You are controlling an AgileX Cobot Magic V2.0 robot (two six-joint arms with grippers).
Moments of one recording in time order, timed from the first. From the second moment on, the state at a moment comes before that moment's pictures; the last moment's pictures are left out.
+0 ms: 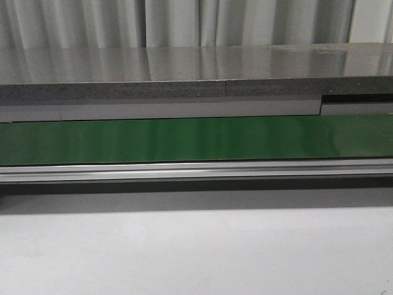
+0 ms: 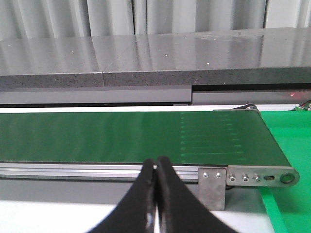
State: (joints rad) left arm 0.40 1.91 -1.26 -0.09 0.75 0.05; right arm 0.08 -0.01 0.03 -0.03 0.07 0.09
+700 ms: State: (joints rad) left arm 0.40 2.01 -1.27 -0.08 0.72 0.05; right arm 0.08 -0.01 0.03 -0.03 0.07 0.09
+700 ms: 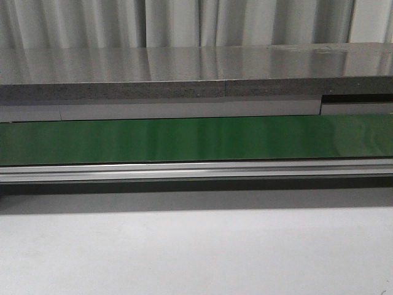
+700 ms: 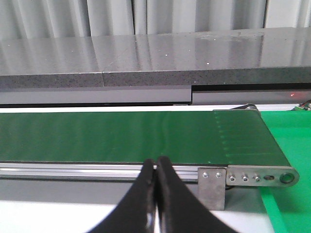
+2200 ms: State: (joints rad) left arm 0.26 1.69 -1.27 -0.11 0.80 0.15; right arm 0.08 -0.01 0.03 -0.03 0.07 0.09
